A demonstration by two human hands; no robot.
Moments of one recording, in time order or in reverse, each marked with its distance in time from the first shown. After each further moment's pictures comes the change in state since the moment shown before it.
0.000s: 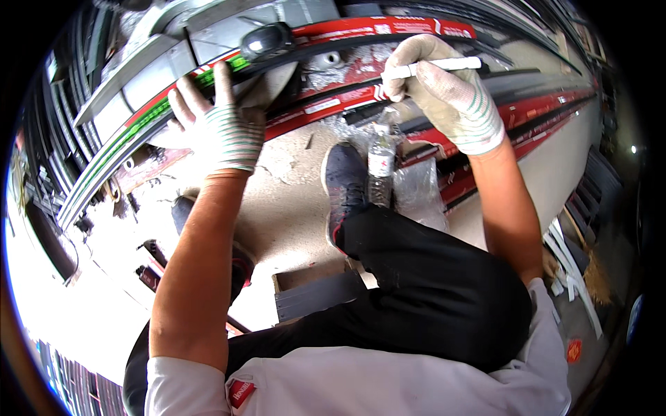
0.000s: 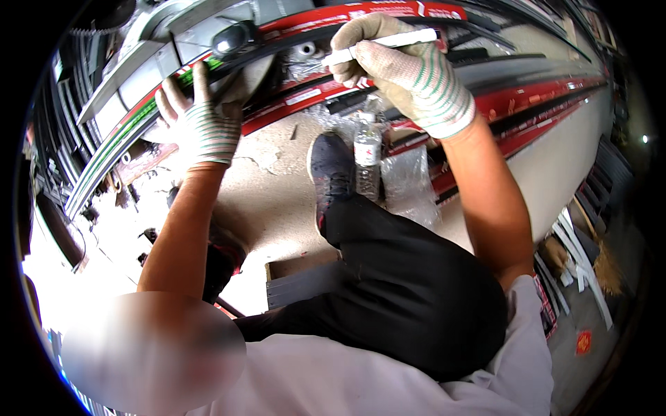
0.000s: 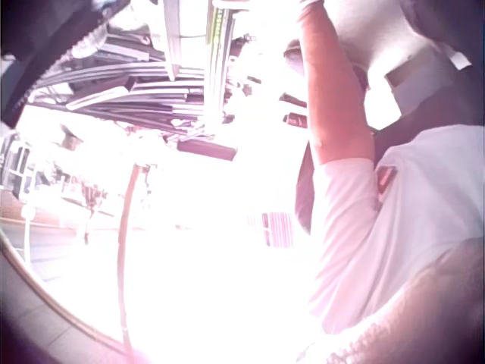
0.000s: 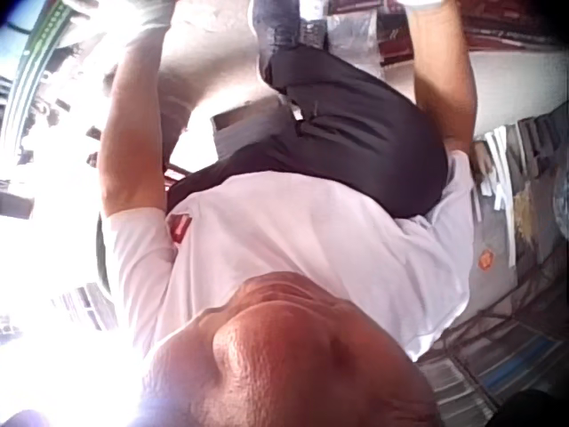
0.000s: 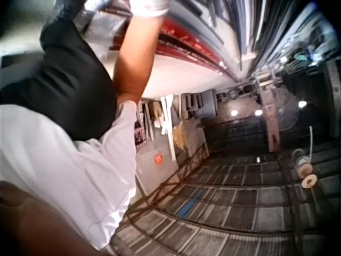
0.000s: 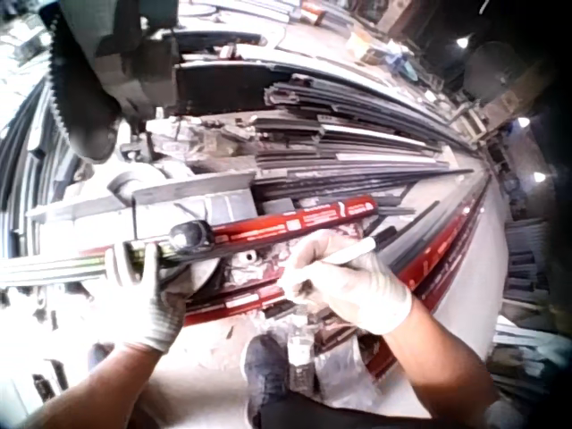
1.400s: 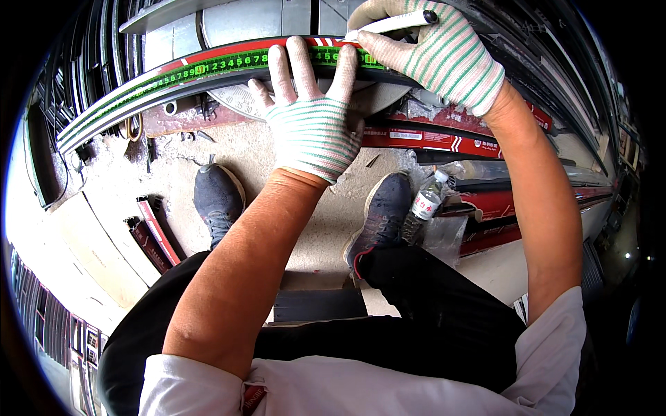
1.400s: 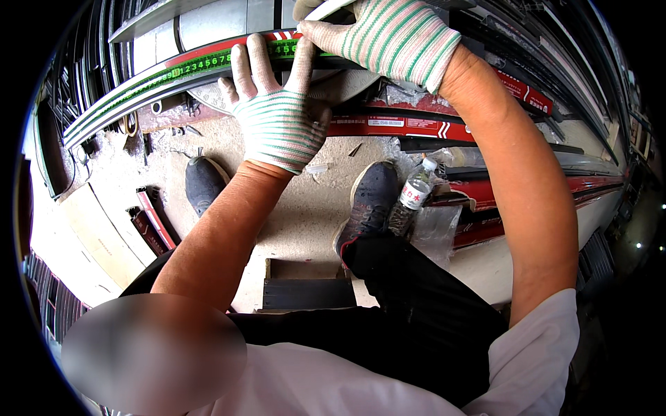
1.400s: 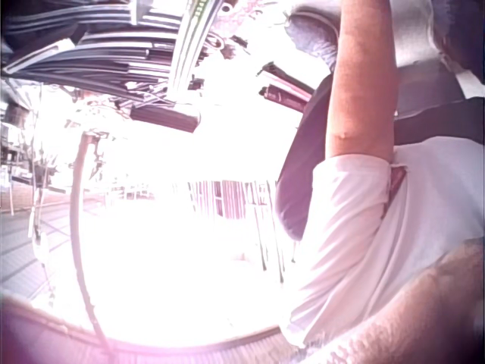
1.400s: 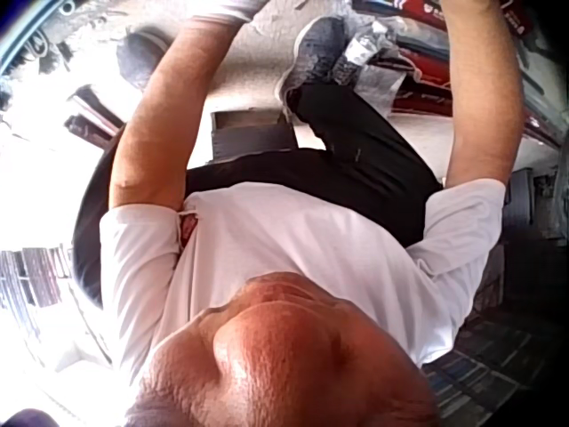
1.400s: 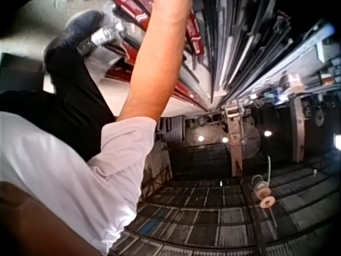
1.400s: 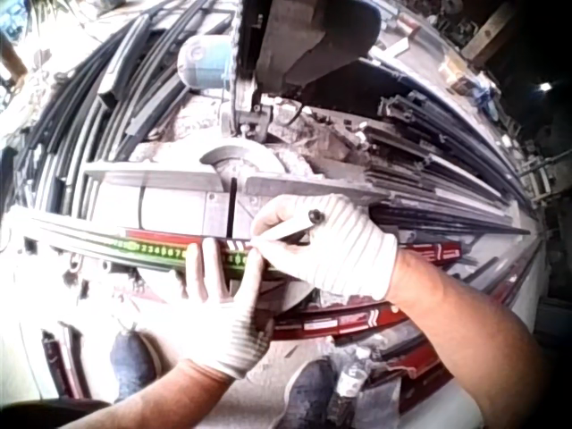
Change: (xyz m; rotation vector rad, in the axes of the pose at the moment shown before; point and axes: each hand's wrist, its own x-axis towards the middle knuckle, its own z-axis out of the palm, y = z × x) left_hand 0.003 -0.009 0.001 -0.122 -0.054 -0.059; right_hand 0.196 0.037 0.085 -0.942 -0.224 -0.009
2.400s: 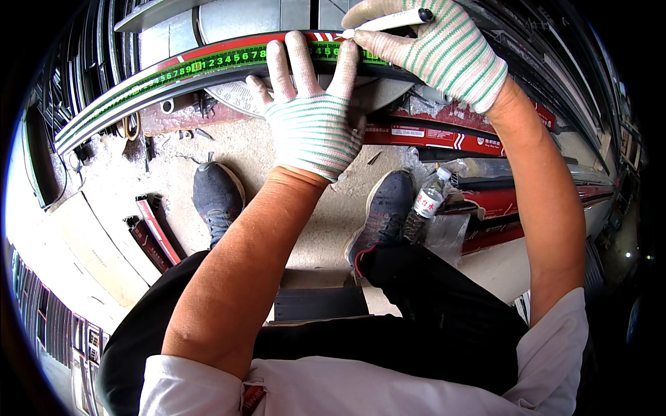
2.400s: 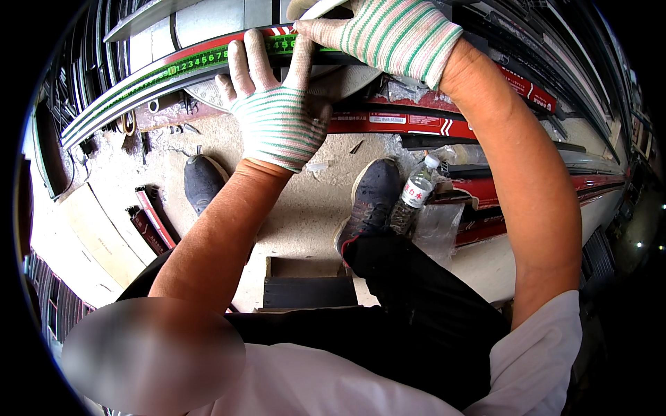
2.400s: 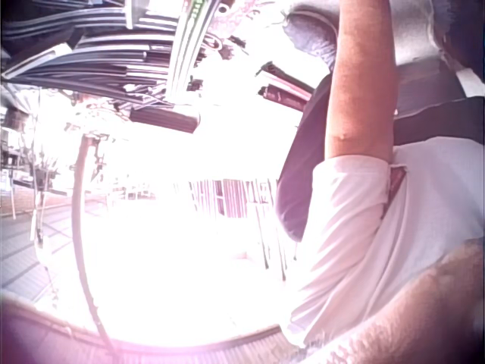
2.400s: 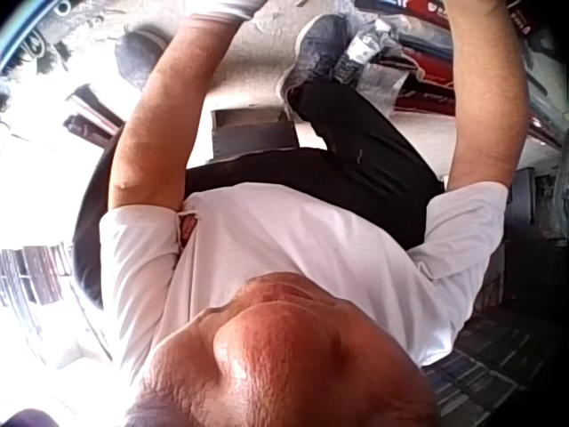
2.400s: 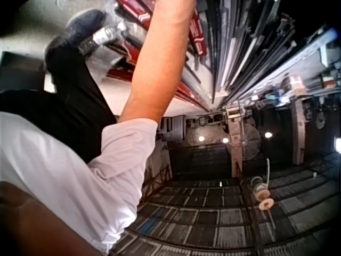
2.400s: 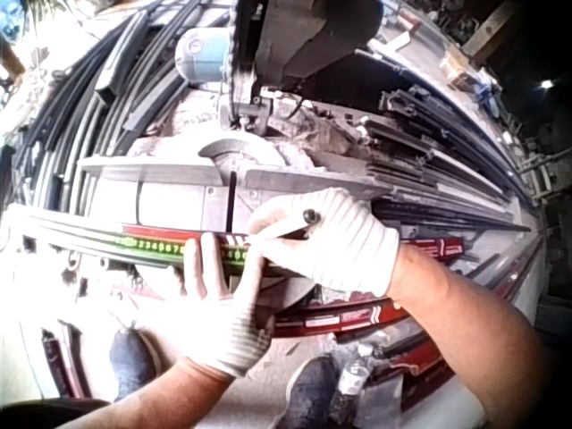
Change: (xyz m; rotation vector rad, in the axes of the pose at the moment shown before) left_hand 0.000 0.000 0.003 0.002 0.026 0.002; right_hand 0.001 0.003 0.001 0.001 -0.041 0.041
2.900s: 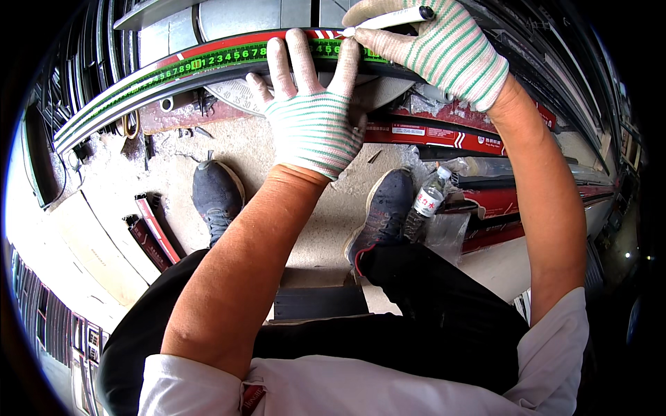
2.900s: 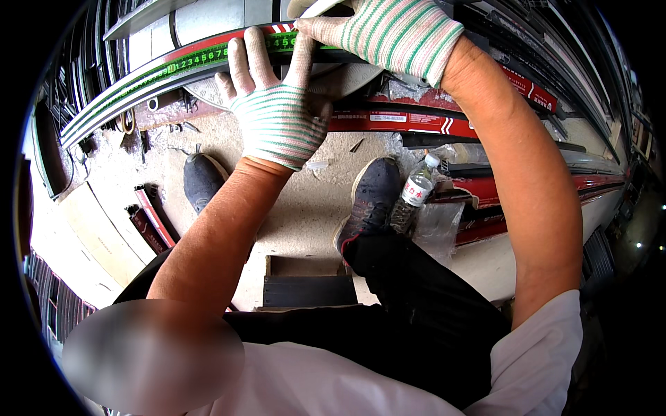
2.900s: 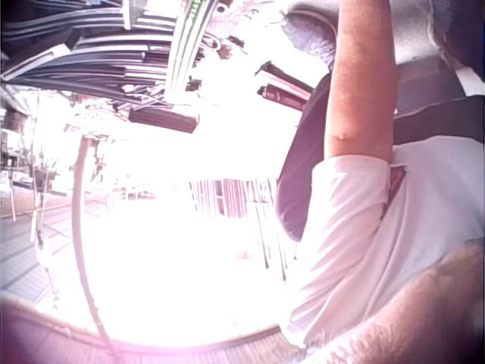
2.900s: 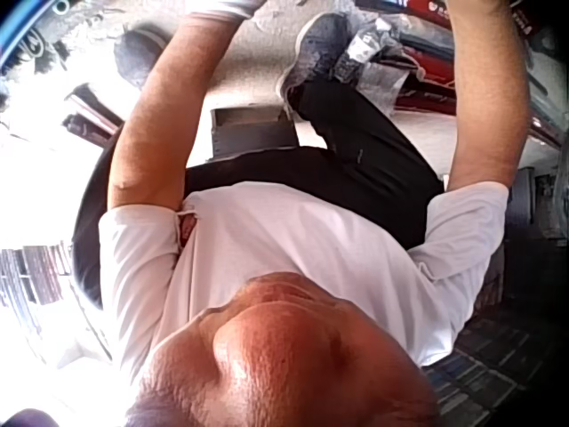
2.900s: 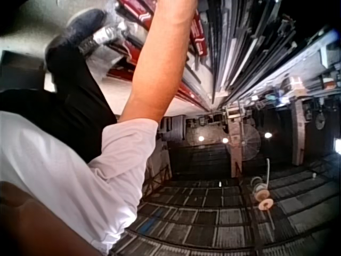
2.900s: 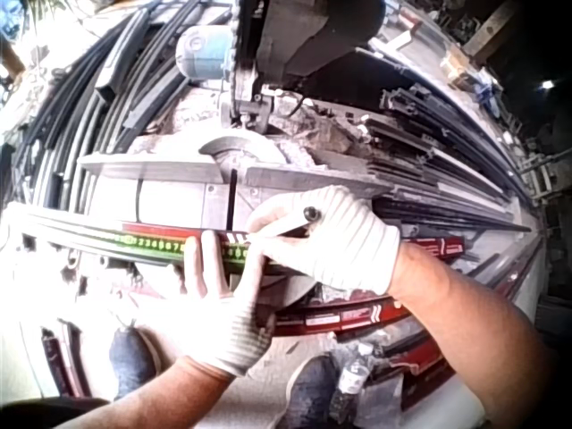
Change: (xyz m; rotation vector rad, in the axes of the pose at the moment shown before) left_hand 0.000 0.000 0.001 -0.008 0.019 0.006; right_hand 0.001 0.001 0.001 0.033 -0.010 0.003
